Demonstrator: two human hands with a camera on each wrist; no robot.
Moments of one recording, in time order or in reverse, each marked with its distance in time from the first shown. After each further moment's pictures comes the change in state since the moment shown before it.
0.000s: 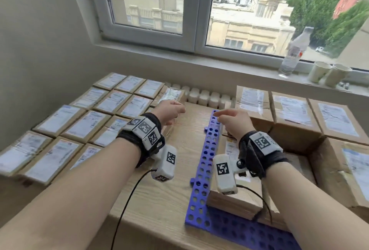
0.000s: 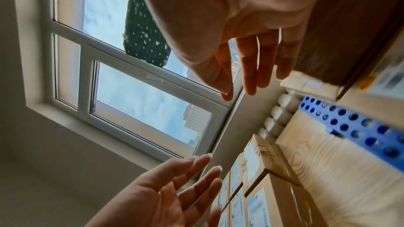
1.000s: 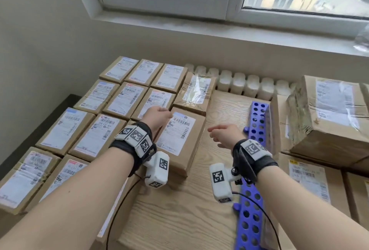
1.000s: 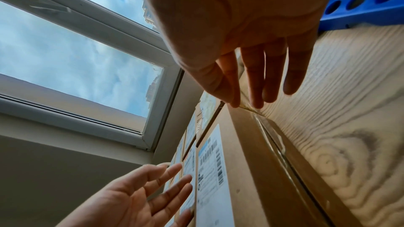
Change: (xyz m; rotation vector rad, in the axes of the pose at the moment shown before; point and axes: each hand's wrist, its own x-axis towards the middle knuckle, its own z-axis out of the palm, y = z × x) left_hand 0.142 -0.093 -0.096 0.054 0.113 -0.281; right_hand 0.123 0.037 0.167 0.028 -0.294 0.376
